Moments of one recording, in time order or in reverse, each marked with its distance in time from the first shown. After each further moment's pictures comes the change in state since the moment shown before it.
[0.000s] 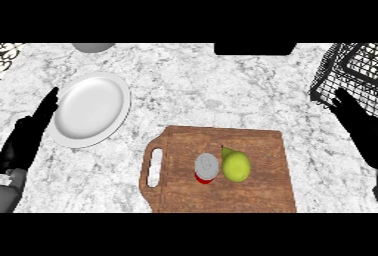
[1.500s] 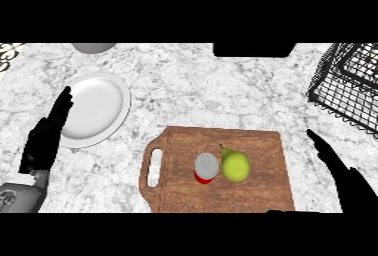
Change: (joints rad) left arm 0.001 -0.137 0.015 0.000 -0.038 0.061 -0.110; right arm 0.182 -0.041 0.419 -0.856 0.682 -0.365 0.947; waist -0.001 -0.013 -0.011
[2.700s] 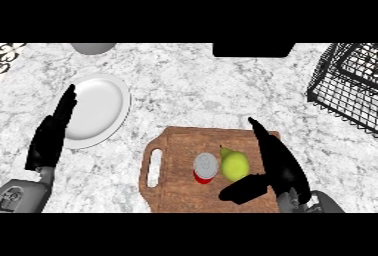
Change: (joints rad) left arm -0.022 -0.032 0.008 0.020 -0.028 -0.008 0.005; right arm -0.327 0.275 0.125 0.350 0.019 0.200 0.194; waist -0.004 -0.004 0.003
